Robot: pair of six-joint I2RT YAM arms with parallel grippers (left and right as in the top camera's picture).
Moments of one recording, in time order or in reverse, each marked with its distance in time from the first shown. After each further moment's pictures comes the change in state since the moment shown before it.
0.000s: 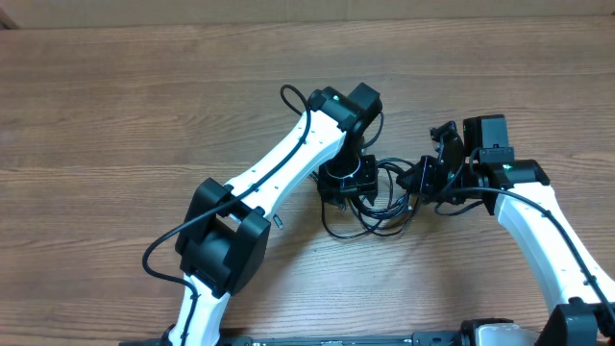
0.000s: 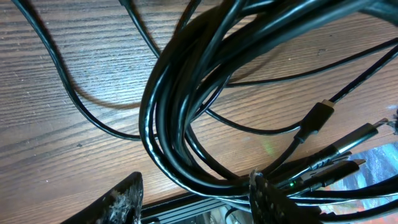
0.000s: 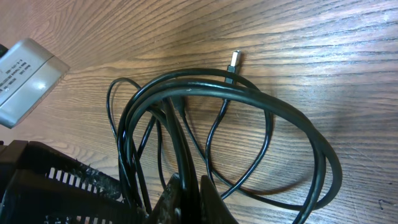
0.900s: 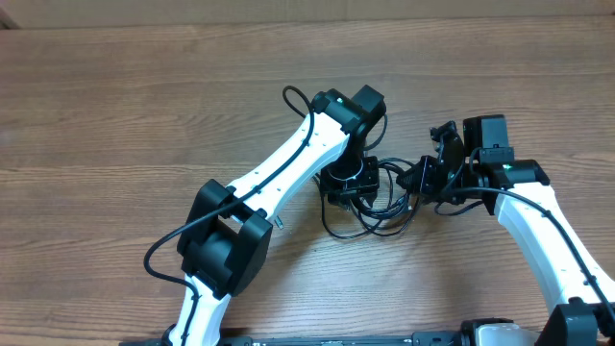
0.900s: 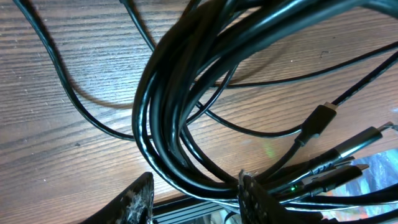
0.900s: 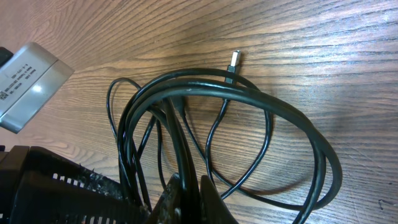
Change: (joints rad) left arm -0.016 0.000 0.000 0.006 -0.019 -0.026; right arm 0.000 0.000 0.000 0.001 0.000 0.000
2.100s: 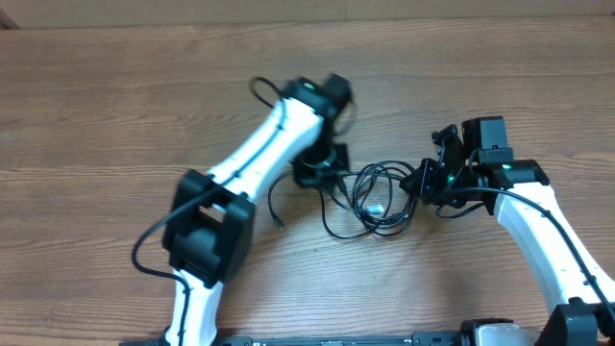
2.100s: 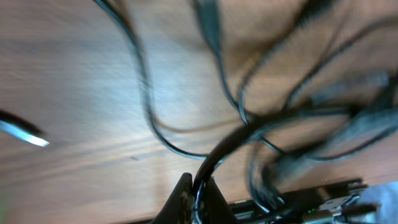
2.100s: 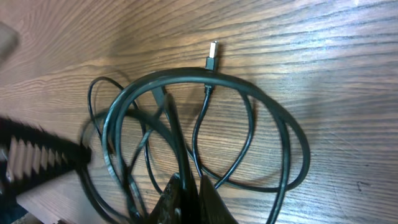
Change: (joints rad) left arm 0.145 0.000 -0.031 -0.019 -0.066 0.043; right arm 0.000 0.000 0.000 -0.038 0.056 0.010
